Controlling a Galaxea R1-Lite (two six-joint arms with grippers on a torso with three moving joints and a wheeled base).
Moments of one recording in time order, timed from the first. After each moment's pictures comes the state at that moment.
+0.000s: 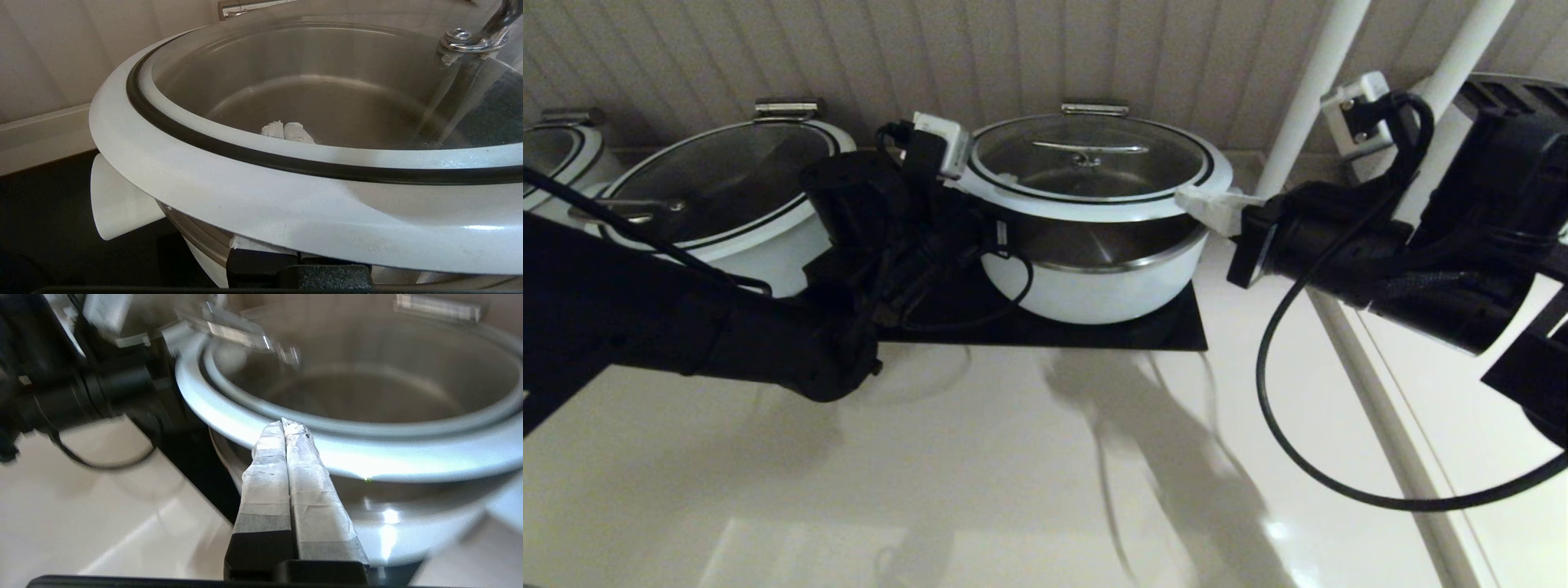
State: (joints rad) left arm -0.48 1.97 -1.15 -1.05 -0.02 0.13; right arm 0.50 1.62 -0.95 -0.82 0.25 -0.01
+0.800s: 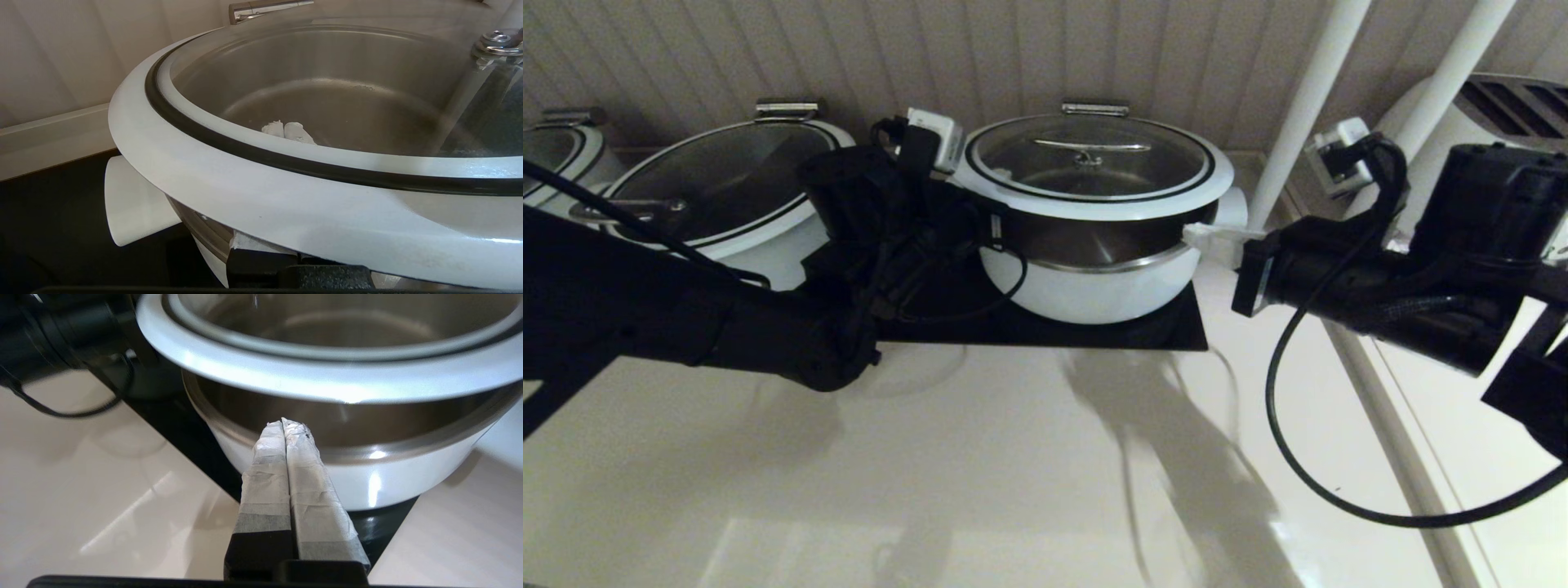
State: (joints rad) left arm -0.45 1.99 -1.18 -1.04 -0.03 0.12; right arm 0.48 1.63 -0.89 -0.77 0.22 -0.02
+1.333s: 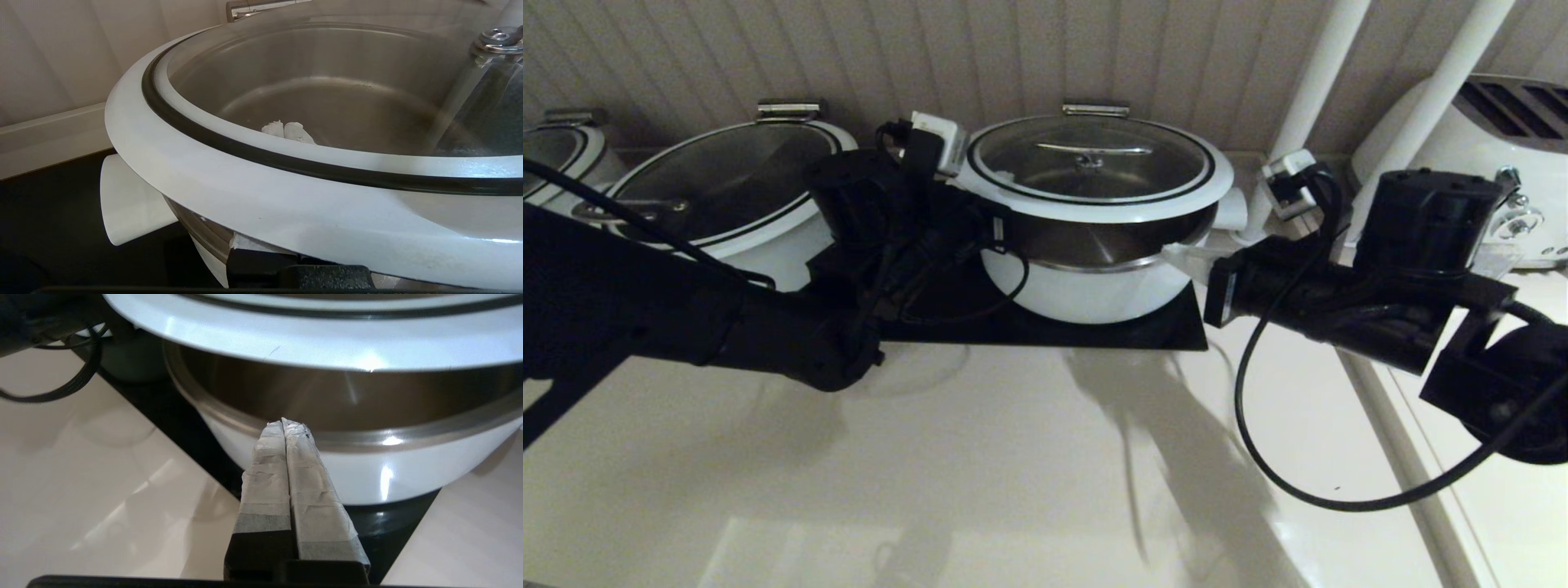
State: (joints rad) left arm -0.45 2.00 -1.19 -1.04 -0.03 0.12; right arm 0.48 1.72 -0.93 -0.79 0.22 -0.02
